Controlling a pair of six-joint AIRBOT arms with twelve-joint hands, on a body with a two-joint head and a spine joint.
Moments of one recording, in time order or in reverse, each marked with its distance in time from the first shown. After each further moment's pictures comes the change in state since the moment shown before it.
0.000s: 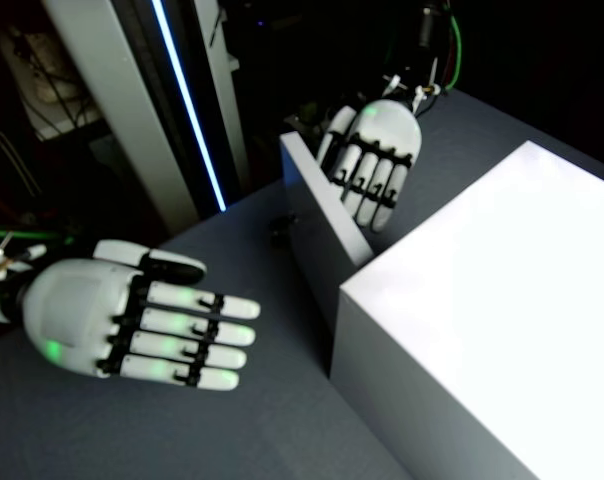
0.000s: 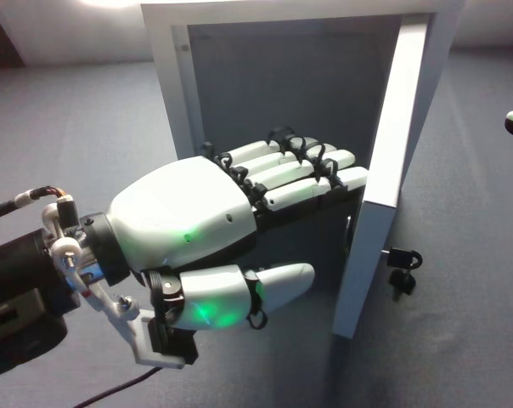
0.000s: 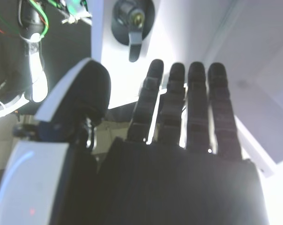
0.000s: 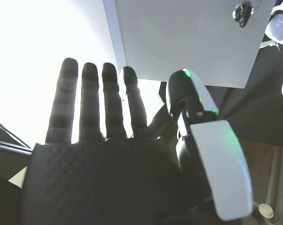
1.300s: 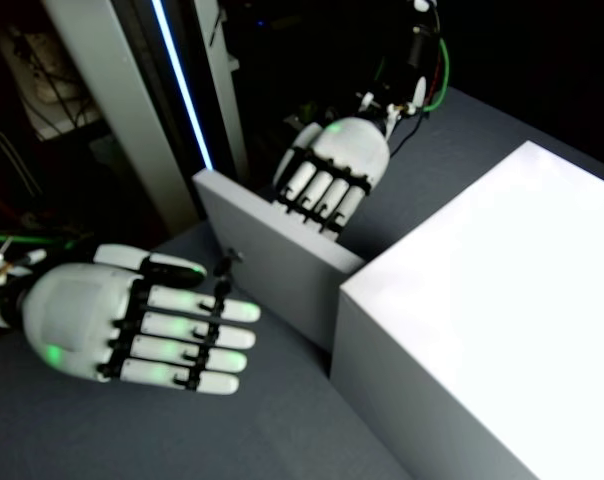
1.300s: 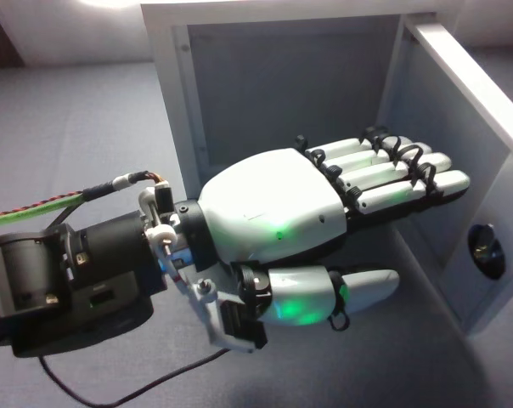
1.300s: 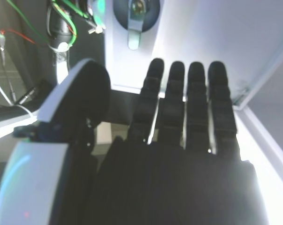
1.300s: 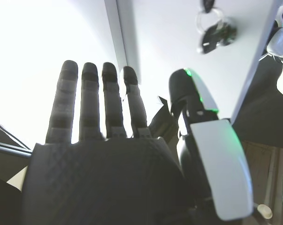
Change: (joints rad) left arm -0.124 -0.156 0.077 0.100 0.083 -0.005; right arm 0.000 -0.010 0.019 -0.008 -0.003 0.007
